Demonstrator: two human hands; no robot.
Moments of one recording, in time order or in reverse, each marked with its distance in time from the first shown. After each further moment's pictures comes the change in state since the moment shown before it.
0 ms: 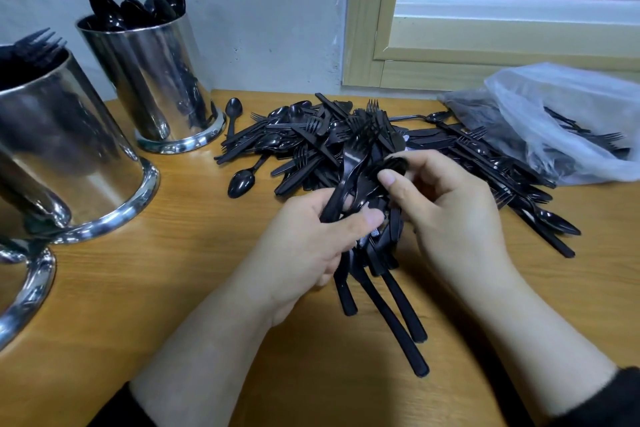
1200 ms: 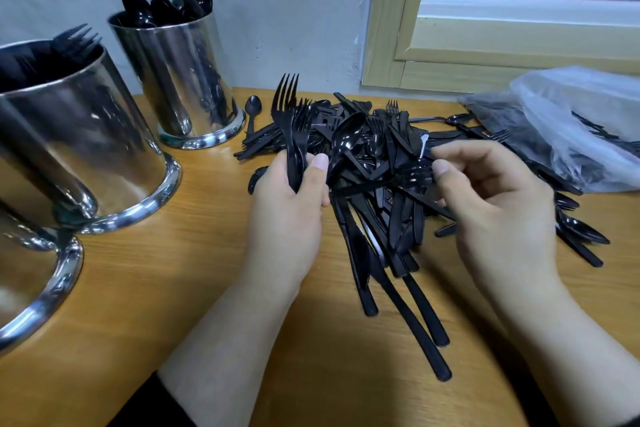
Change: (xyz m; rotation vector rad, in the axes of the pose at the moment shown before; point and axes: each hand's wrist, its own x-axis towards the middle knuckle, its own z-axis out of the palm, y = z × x) left_hand 0.013 -0.004 -0.014 0.085 0.582 0.288; right_hand -0.003 -0.010 -0.004 0.154 0.134 -0.052
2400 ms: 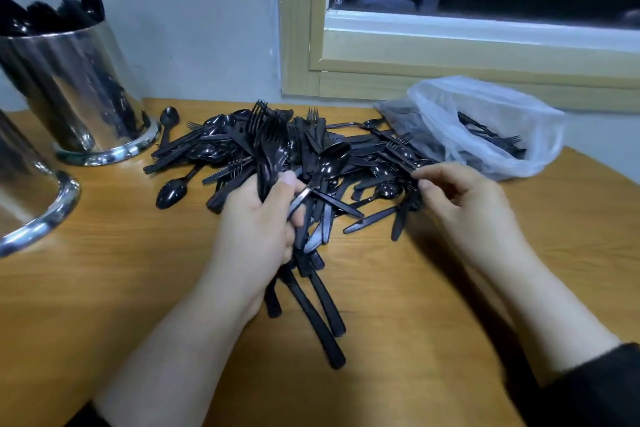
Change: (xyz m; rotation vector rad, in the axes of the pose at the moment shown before) left_hand -0.024 0.016 0.055 -0.176 -0.222 -0.201; right_hand 0.020 0.045 -0.109 -0.551 -0.095 0.073
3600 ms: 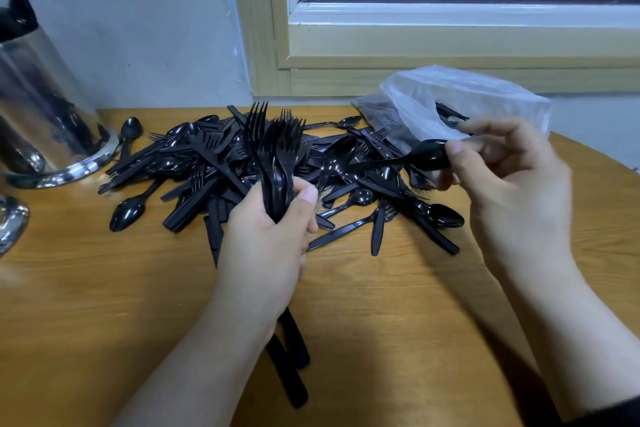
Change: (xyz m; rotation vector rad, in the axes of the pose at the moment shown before) left_hand 0.001 -0.005 0.050 0.063 -0.005 0.089; right_hand 0.009 -0.003 -0.032 0.638 0.285 0.013
